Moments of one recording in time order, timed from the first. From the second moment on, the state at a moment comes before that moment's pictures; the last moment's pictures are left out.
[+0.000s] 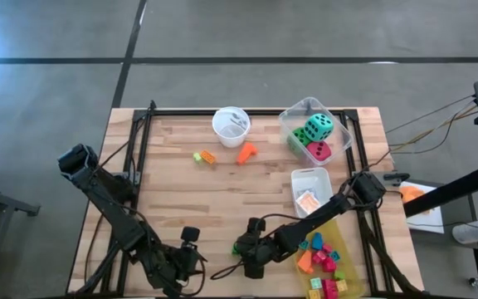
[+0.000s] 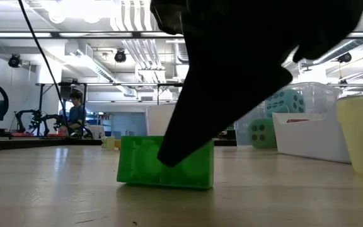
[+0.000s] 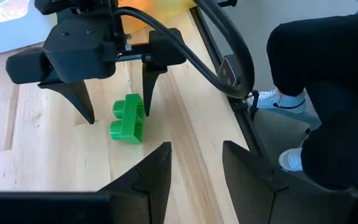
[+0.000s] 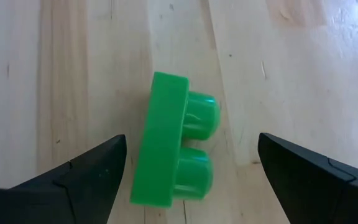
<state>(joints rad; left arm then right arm) -0.84 1.57 1.16 -0.42 -0.40 -0.42 0.52 2.16 1.51 -0.40 0.33 0.57</state>
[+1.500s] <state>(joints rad) -0.84 1.57 1.16 -0.42 -0.40 -0.42 0.56 2.05 1.66 -0.74 0.29 0.81</state>
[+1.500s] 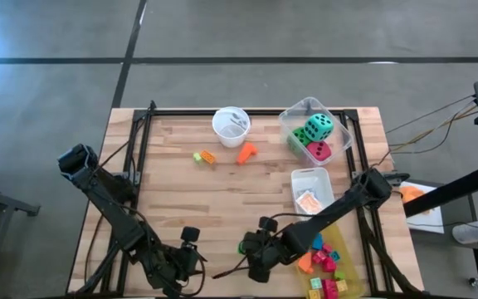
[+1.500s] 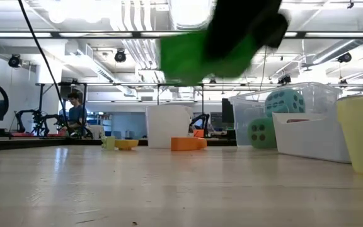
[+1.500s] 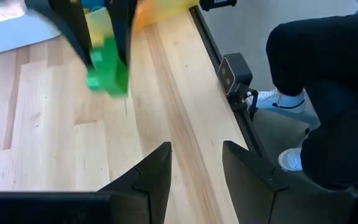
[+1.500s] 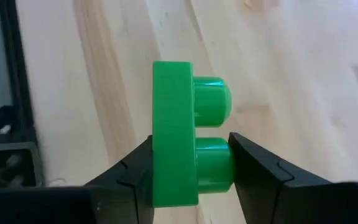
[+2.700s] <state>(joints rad) -0.83 1.57 1.16 -0.41 -0.40 -0.42 0.76 2.03 1.69 -1.46 0.06 1.30</state>
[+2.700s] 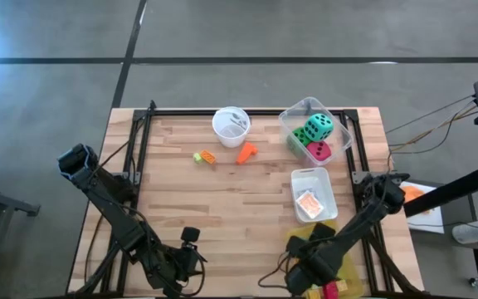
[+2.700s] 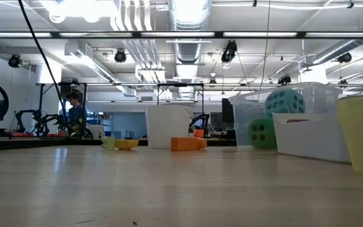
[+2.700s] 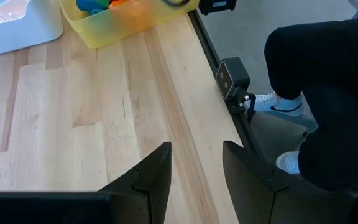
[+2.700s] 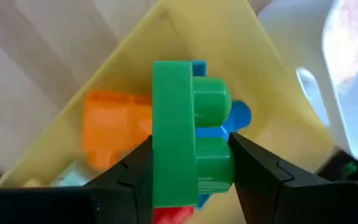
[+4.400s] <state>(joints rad) -0.83 1.57 1.16 -0.40 -0.40 -0.42 0.76 1.82 1.21 -0.88 0.13 1.38</state>
